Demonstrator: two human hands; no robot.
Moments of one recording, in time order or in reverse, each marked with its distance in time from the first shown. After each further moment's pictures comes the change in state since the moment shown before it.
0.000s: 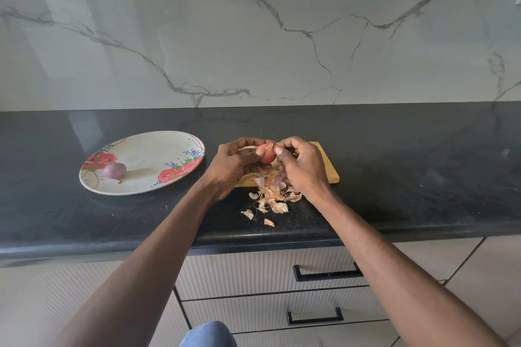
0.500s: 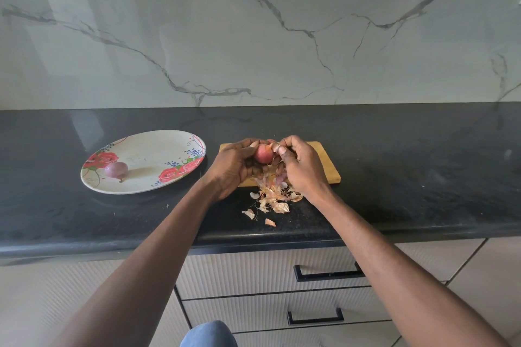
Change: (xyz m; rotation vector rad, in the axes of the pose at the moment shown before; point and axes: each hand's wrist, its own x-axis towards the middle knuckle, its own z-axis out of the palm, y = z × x) left_hand -0.004 0.005 0.004 -0.060 -0.003 -0.086; right_hand -0.002 -0.004 0.000 -0.002 -0.078 0.018
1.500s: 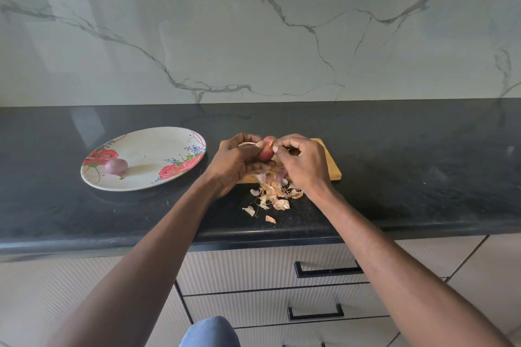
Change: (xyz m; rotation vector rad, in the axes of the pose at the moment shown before) left_hand 0.001 0.000 0.001 -0.026 0.034 0.037; right_hand 0.001 0.003 0.000 -0.019 0.096 -0.134
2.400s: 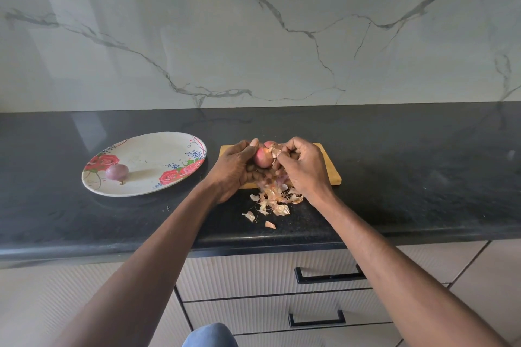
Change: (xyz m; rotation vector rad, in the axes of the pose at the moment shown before) left_hand 0.002 -0.002 0.000 0.037 -0.050 -0.051; right_hand -0.002 -0.006 -0.002 0.111 -0.023 0.135
